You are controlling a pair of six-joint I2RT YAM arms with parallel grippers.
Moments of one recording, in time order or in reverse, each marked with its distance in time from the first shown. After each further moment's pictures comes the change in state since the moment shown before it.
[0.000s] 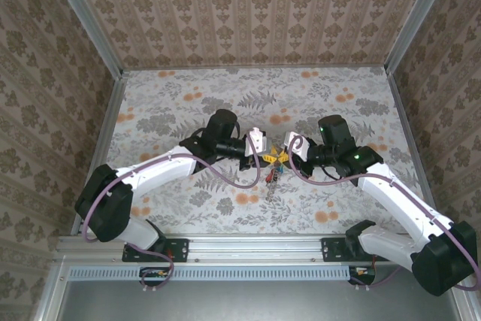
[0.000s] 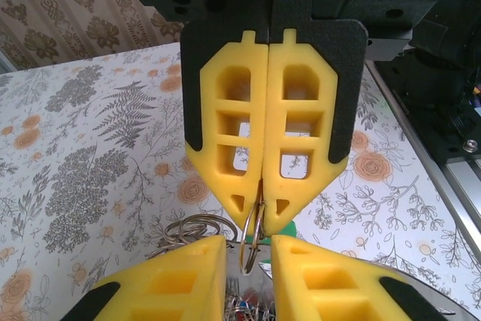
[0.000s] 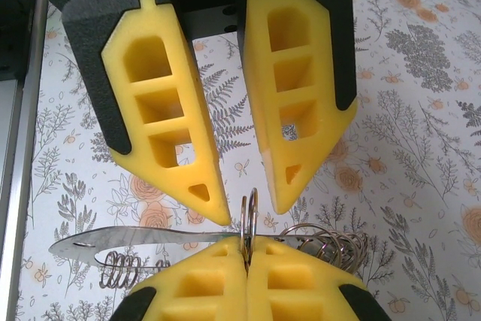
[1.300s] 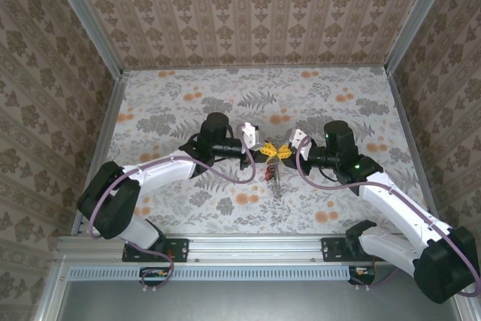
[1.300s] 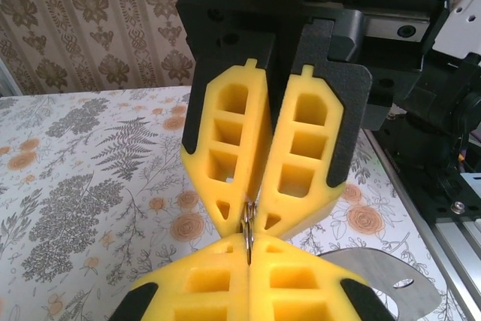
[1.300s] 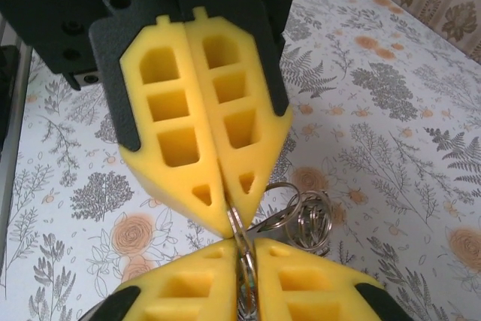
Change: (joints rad) left arm 0.041 0.025 -0.127 0.373 0.103 -0.259; right arm -0.020 -0.056 -0.143 0.293 -0.027 0.181
